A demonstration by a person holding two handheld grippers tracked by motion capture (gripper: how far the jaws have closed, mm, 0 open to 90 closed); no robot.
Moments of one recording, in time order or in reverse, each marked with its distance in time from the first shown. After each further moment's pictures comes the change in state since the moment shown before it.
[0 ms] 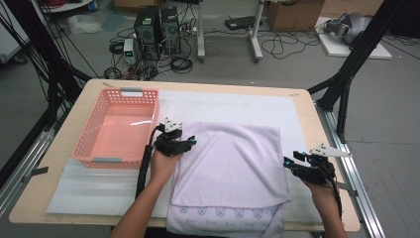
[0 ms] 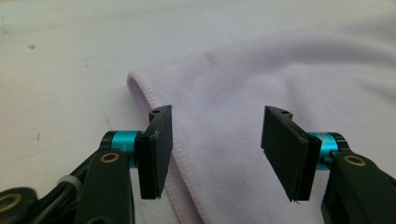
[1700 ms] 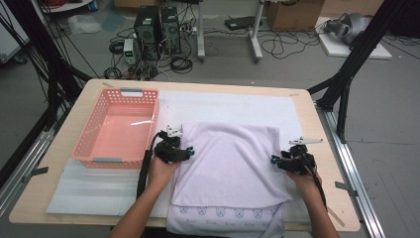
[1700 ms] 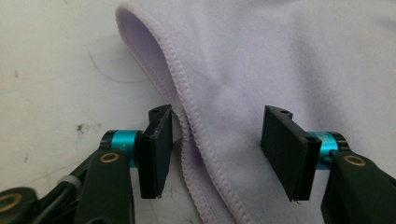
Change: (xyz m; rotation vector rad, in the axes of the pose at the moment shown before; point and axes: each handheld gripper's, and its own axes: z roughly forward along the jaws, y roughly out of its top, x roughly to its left) left arm -0.011 -0.023 -0.012 0.096 0.006 0.052; right arm -0.001 0.003 0.057 0.196 -0.051 0.050
